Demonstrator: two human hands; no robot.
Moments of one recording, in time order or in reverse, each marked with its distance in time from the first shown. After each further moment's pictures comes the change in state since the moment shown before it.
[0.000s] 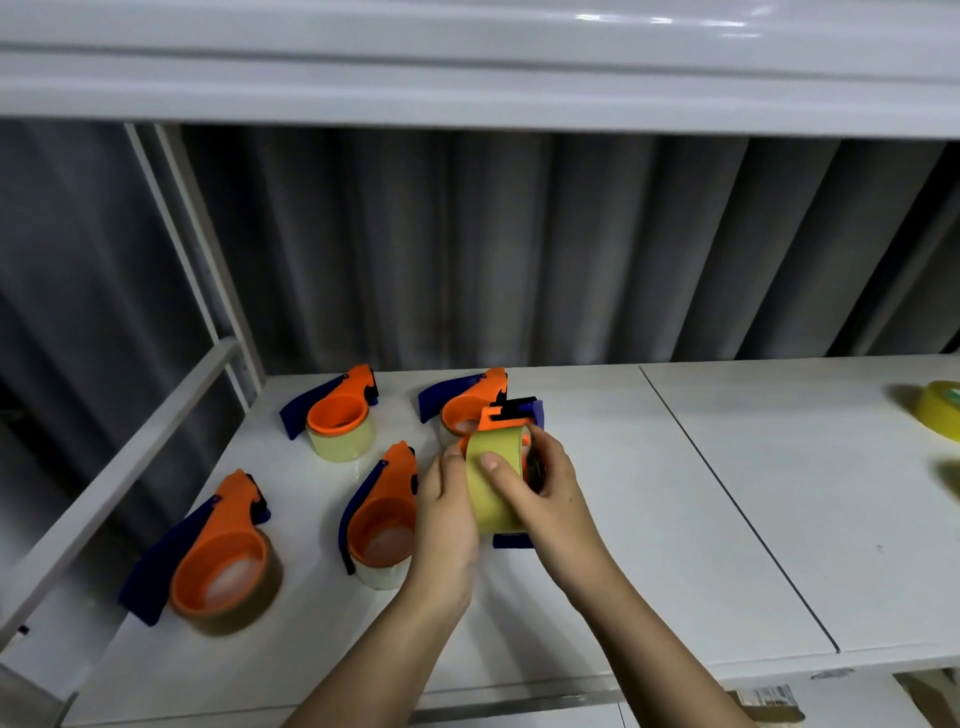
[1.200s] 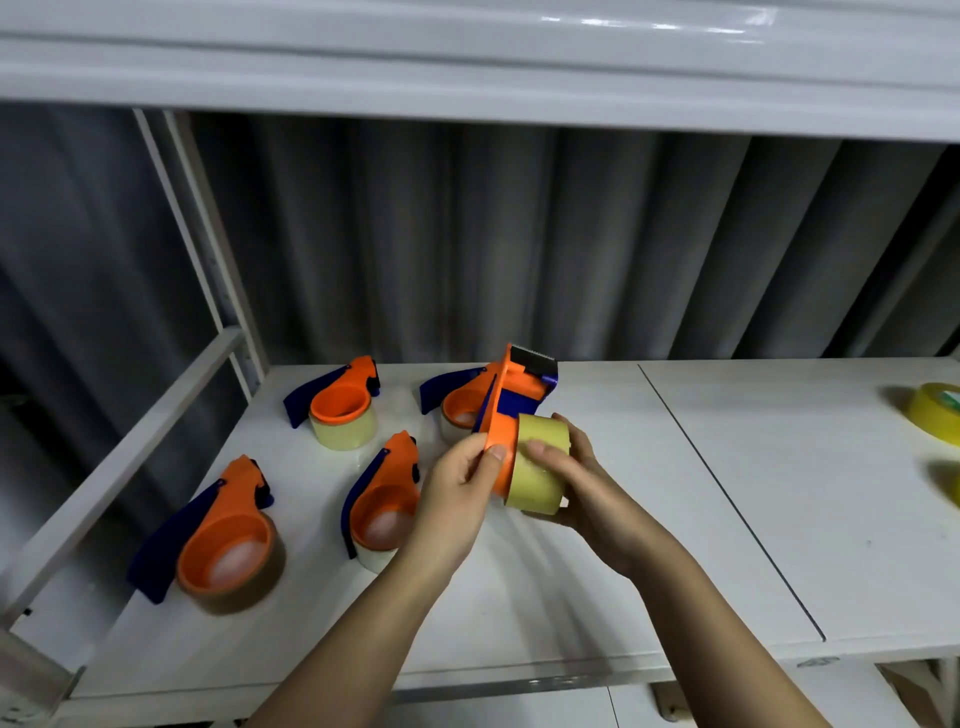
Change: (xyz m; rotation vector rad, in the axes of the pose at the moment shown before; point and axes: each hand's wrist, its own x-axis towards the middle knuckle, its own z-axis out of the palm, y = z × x) left_hand 0.011 -0.007 -0.017 0.365 -0.349 0.272; right_hand 0.008 -0.008 -0.043 0.154 -0.202 0.304
